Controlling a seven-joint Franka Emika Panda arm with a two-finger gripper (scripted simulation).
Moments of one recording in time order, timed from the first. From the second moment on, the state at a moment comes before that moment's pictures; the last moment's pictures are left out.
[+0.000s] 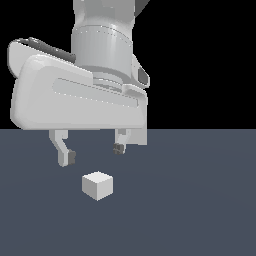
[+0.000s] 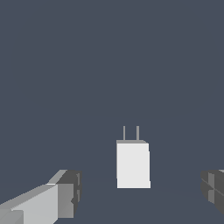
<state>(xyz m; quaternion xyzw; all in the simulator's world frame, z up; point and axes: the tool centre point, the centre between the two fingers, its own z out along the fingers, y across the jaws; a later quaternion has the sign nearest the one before) -0.100 0.047 0.062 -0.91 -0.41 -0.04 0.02</state>
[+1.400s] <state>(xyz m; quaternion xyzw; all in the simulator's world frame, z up) -0.100 0.047 0.012 -0.91 -0.41 -0.04 0.02</state>
